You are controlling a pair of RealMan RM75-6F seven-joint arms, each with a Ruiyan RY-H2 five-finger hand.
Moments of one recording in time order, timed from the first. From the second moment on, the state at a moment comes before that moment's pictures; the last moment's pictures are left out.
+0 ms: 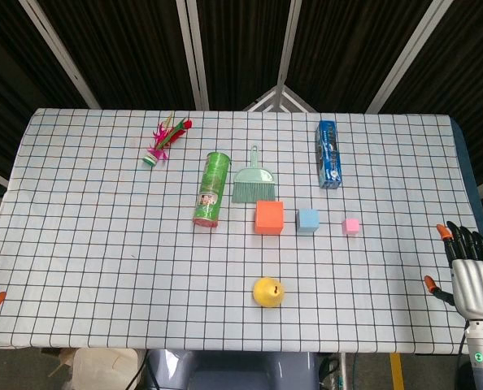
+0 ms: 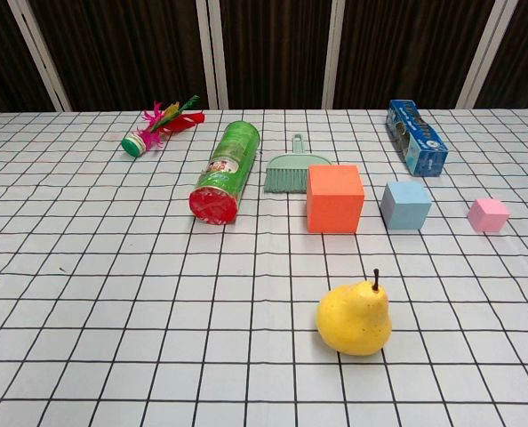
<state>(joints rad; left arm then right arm) 0.04 -1.05 -0.05 -1.67 1.50 1.63 0.02 0.10 -1.10 0.10 -1.69 -1.38 1.45 -0.16</state>
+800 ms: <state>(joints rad) 0.05 -1.05 -0.04 -1.68 1.51 1.65 0.01 0.09 -1.09 0.10 -1.71 -1.40 1.46 -0.14</state>
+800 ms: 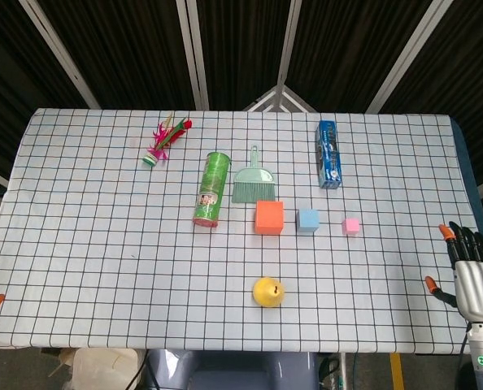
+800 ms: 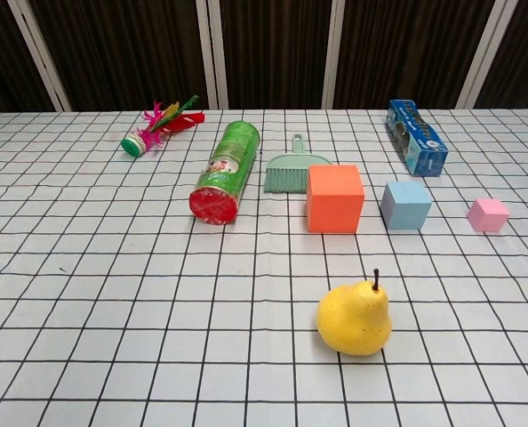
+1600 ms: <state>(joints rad) 0.05 -1.06 -0.09 -1.68 1.40 1.62 0.02 0.49 -1.13 0.25 -1.81 -0.99 0.97 -0.28</state>
